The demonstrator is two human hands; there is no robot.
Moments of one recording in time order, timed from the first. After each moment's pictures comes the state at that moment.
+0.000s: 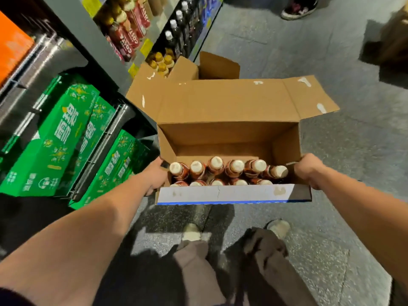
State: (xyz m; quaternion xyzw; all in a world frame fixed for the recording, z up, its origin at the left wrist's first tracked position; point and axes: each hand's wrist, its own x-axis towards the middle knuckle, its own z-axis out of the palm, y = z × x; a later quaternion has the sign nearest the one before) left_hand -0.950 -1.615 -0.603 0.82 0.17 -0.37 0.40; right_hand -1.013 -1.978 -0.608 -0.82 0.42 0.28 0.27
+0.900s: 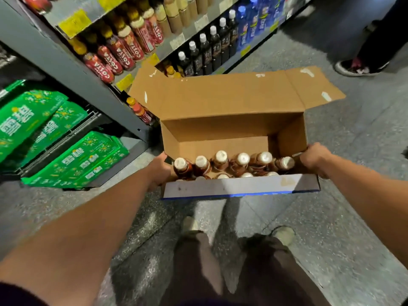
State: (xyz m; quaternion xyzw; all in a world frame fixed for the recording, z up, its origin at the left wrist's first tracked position) left_hand -0.806 -1.890 -0.590 0.76 0.33 -0.27 0.49; right_hand -0.686 -2.241 -0.604 -0.90 0.19 0.33 0.21
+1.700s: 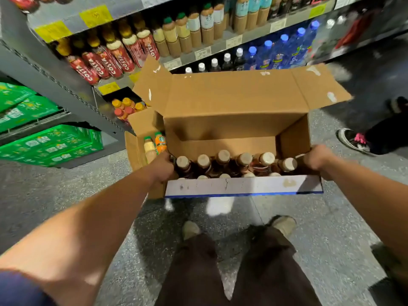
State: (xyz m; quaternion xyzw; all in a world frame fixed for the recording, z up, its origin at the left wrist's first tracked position) left_hand -0.598 -2.052 -0.573 0.70 0.44 -0.18 0.53; right_hand -0.376 -2.340 -0.589 -0.94 0.03 0.34 0.11
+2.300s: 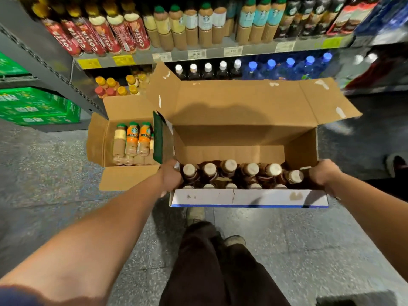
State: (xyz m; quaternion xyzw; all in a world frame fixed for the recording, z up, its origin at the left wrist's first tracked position) left_hand -0.459 -2.177 -0.627 0.61 0.54 -0.16 0.56; right_hand -0.172 -2.411 -0.625 -0.94 -0.06 0.33 0.02
